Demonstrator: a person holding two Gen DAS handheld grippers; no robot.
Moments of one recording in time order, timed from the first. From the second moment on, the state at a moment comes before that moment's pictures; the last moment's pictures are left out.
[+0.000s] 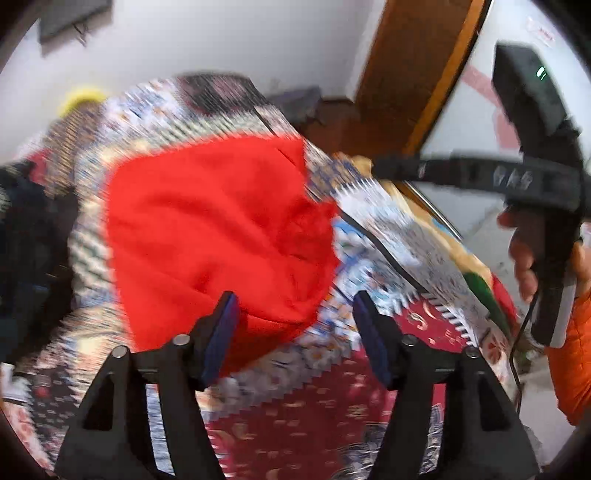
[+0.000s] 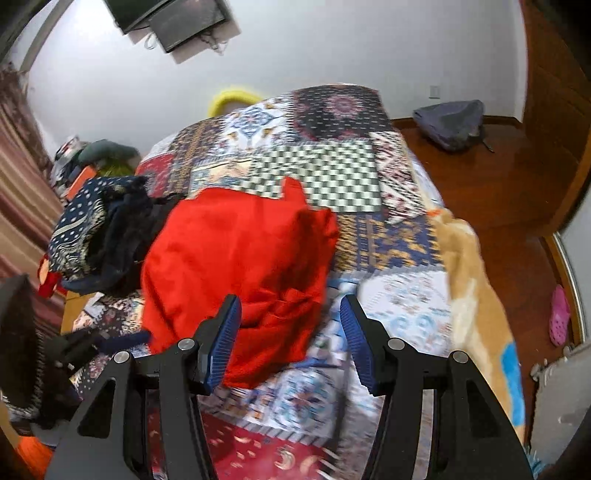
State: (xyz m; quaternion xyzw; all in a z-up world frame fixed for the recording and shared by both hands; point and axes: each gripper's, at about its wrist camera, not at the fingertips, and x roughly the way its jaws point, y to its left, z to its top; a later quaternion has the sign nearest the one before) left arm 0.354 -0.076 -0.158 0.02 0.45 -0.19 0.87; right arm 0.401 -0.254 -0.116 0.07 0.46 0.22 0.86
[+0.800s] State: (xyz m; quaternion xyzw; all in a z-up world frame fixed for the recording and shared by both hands) left arm 0.372 0.015 -0.232 -0.02 0.50 -0.07 0.87; right arm 0.410 -0.267 -0.190 -0.01 0.53 0.14 0.84
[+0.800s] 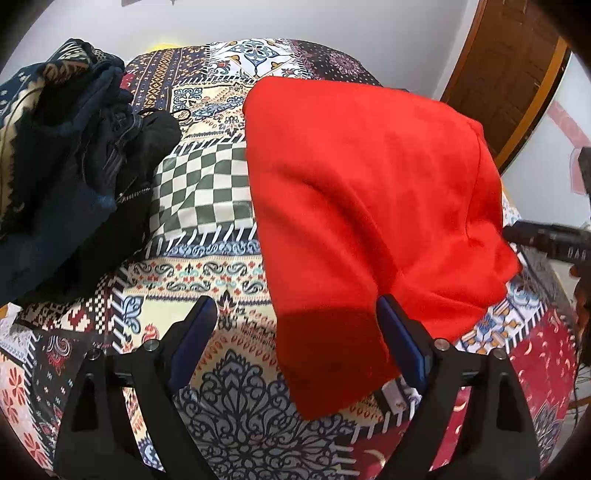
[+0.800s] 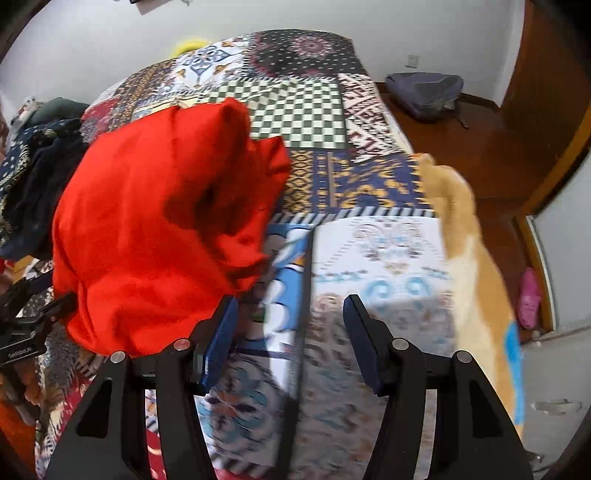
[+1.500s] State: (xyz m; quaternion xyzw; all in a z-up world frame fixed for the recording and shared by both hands) left arm 0.375 0.012 -0.176 0.00 0.45 -0.04 0.89; right arm 0.426 -0.209 -0.151 0.05 0.49 0.25 0.84
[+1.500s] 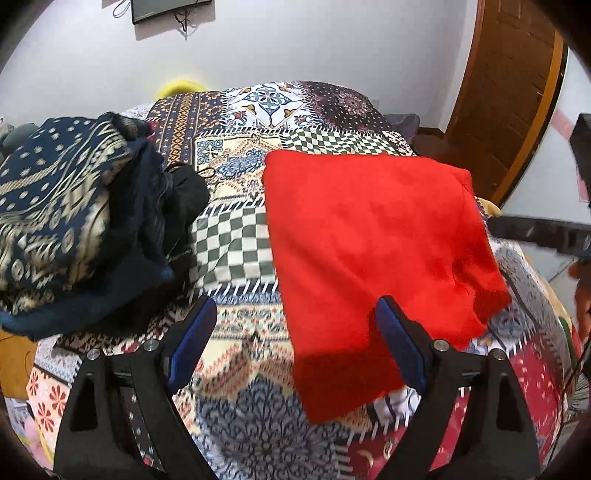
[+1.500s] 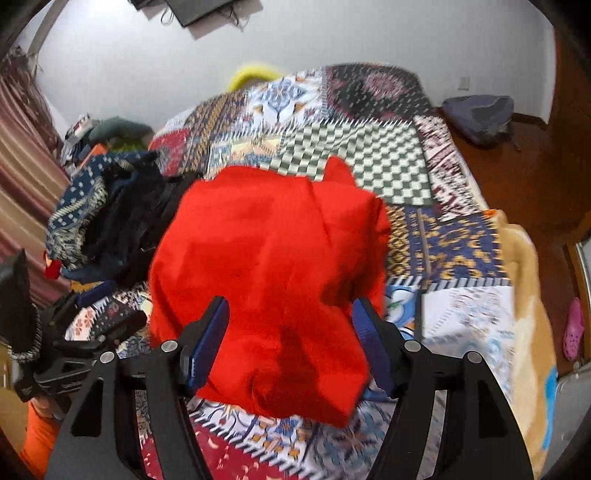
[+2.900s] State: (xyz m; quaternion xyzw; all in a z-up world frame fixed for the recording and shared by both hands) left arm 0.459 0.026 -0.238 -0.23 0.52 -0.19 0.80; right arm 0.518 -0.229 -0.234 0.22 0.59 0.32 0.71
